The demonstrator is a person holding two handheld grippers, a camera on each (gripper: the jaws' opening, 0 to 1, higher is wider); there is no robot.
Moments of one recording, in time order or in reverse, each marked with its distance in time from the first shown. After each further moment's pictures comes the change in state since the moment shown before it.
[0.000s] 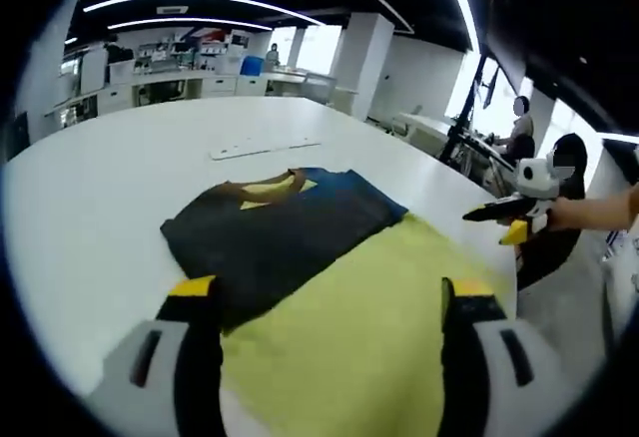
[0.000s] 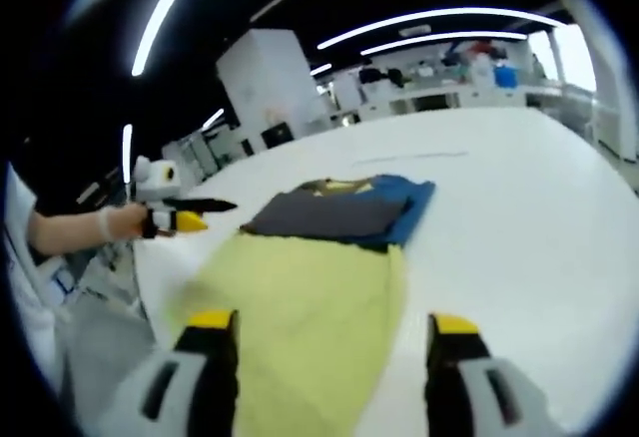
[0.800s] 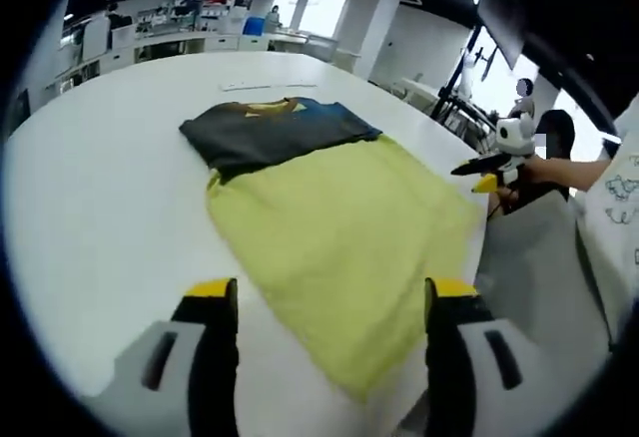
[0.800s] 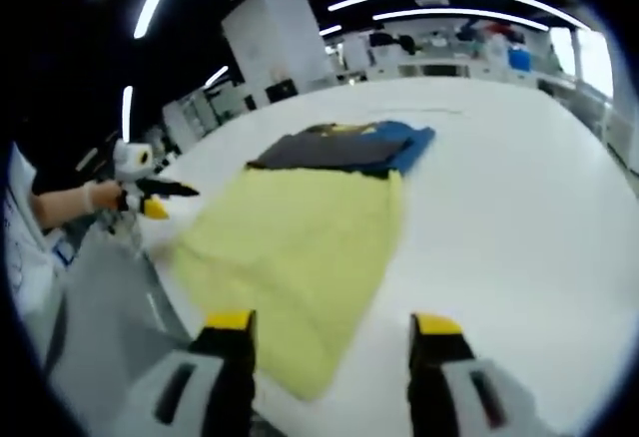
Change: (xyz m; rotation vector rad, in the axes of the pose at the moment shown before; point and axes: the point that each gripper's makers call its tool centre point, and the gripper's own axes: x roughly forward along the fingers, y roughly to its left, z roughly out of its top) left arm -0.085 -0.031 -0.097 -0.041 0.168 0.006; right arm -0.036 0.002 -0.069 -0.042 0.197 -0.005
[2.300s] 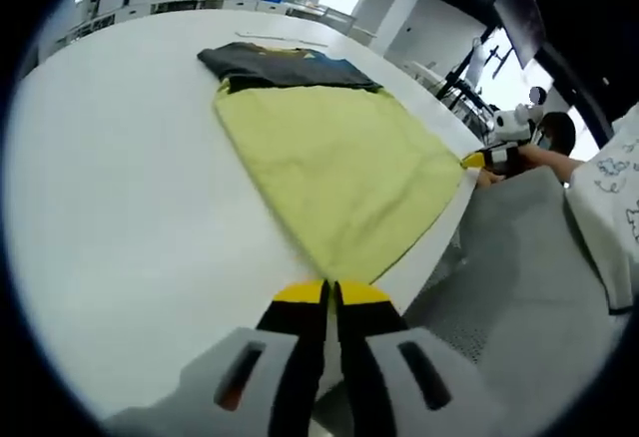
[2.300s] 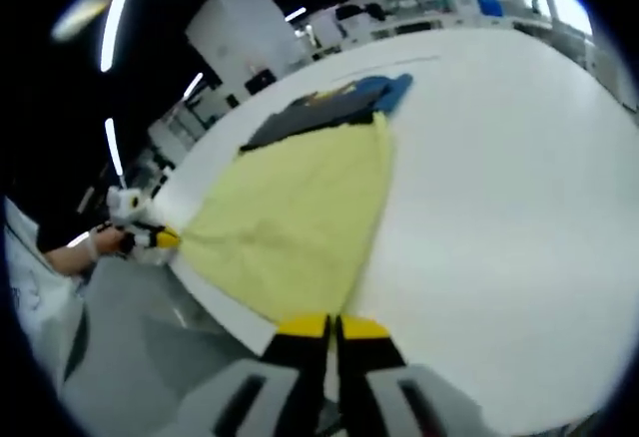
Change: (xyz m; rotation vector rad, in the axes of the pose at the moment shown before) left arm -0.027 -0.019 -0.075 -0.139 0.107 -0.041; right arm -0.014 0.013 -0.040 0.211 0.070 0.050
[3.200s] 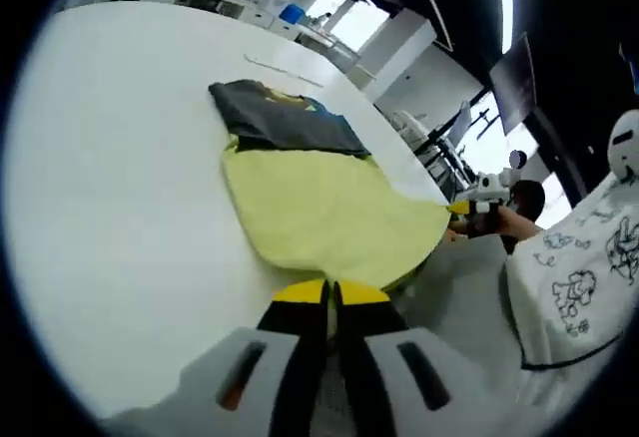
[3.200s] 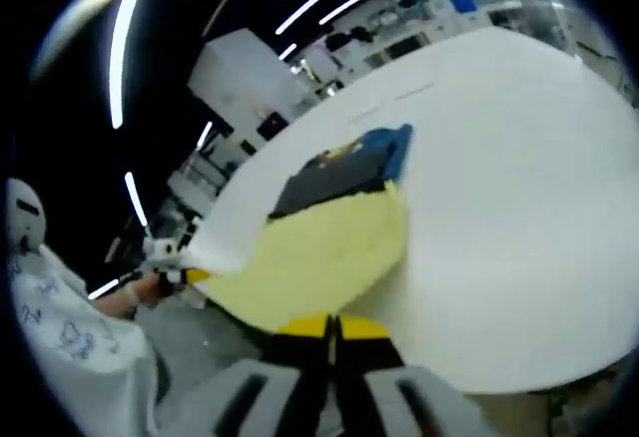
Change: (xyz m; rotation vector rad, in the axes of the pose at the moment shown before) left arm -0.046 -0.023 0.060 -0.203 -0.214 -0.121; right arm -0.059 0.035 0.043 0.108 -0.165 0.120
